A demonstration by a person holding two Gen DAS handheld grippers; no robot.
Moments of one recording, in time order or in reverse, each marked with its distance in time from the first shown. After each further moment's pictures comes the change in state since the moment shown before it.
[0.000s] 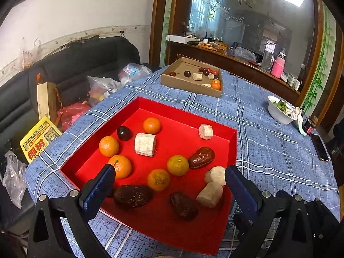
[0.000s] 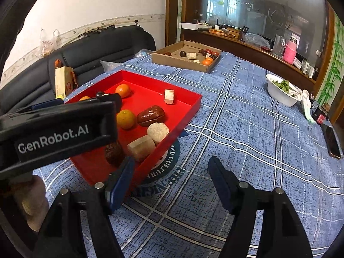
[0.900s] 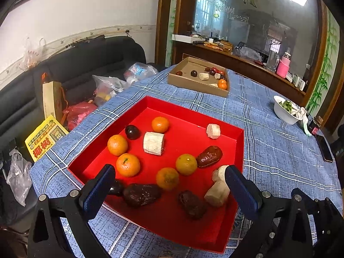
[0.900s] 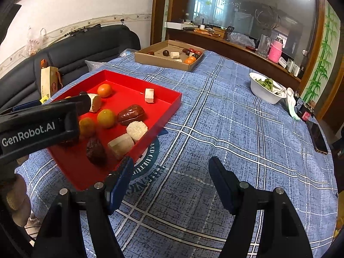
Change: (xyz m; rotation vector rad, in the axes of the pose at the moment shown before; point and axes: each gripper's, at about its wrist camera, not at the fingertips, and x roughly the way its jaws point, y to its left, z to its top) left arm -0.003 0.005 -0.001 -0.005 0.005 0.041; right arm -0.002 -0.011 -0.004 0.021 0.004 -0.099
